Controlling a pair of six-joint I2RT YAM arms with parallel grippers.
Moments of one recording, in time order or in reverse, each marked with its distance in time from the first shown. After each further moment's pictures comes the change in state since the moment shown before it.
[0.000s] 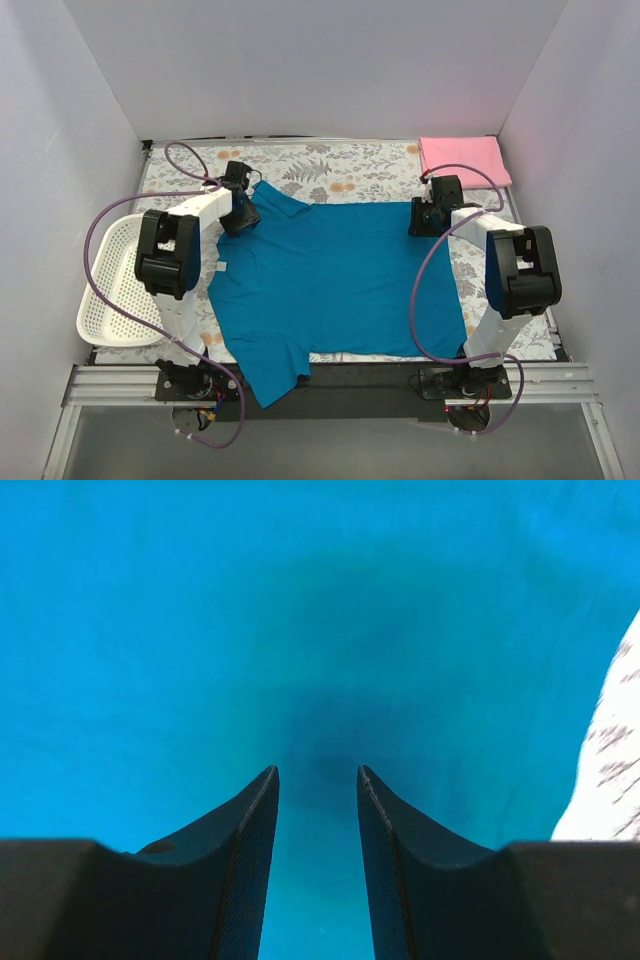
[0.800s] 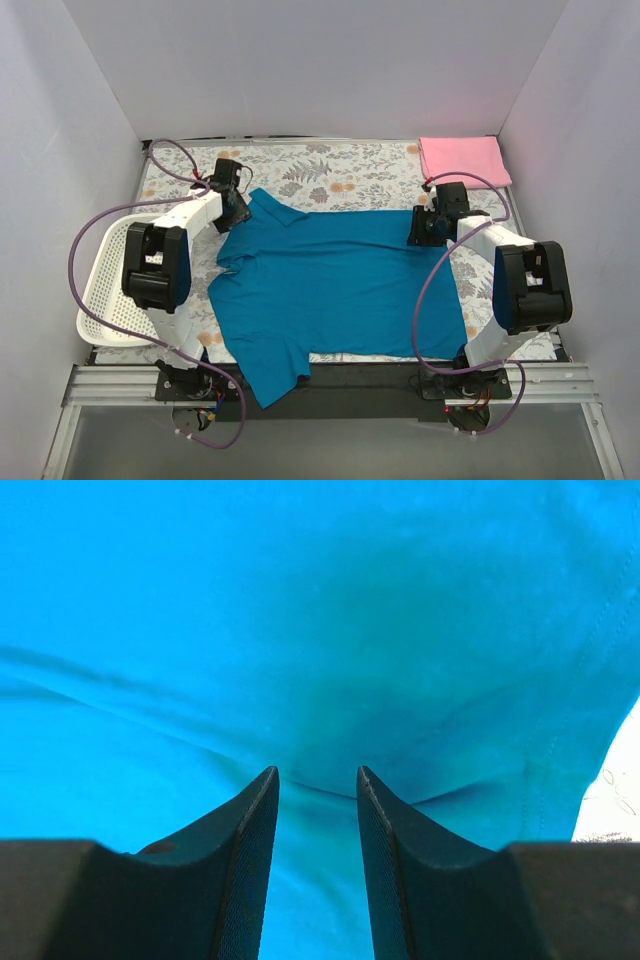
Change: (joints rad) left arm 0.019 -0.150 -0.098 0.027 -0.034 0.031; right arm -0.006 -0.116 -0.099 -0.074 -0.089 0.018
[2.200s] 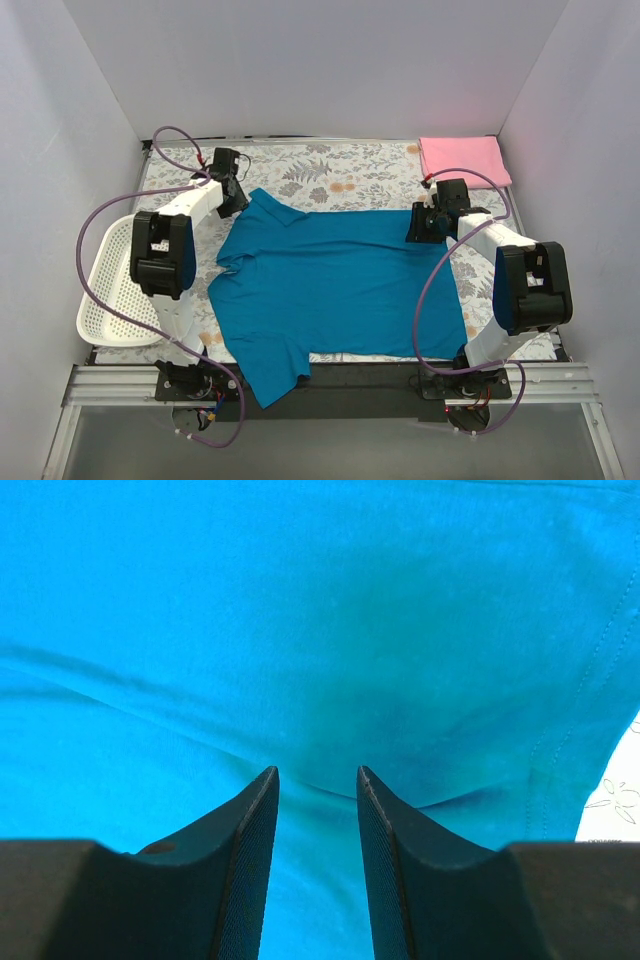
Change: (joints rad) left arm 0.034 0.128 0.171 0.049 0.031 0.136; right arm 0.000 -0.005 0.029 -0.013 -0.027 -0.005
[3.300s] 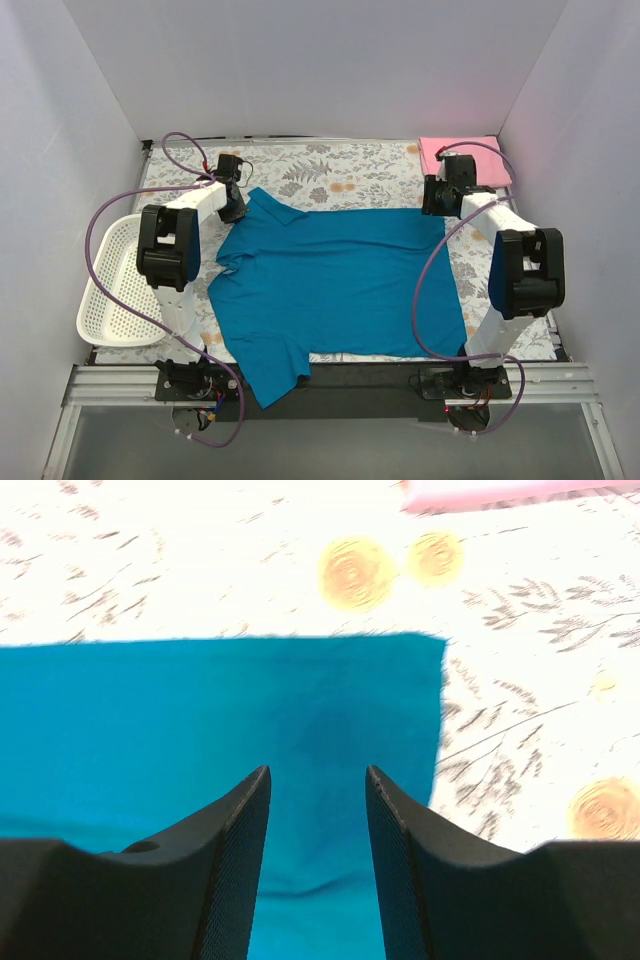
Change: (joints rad) left arm 0.001 0.093 0.003 0.000 -0.004 0.040; right arm -0.037 0.089 0.201 0.008 0.202 -0.037
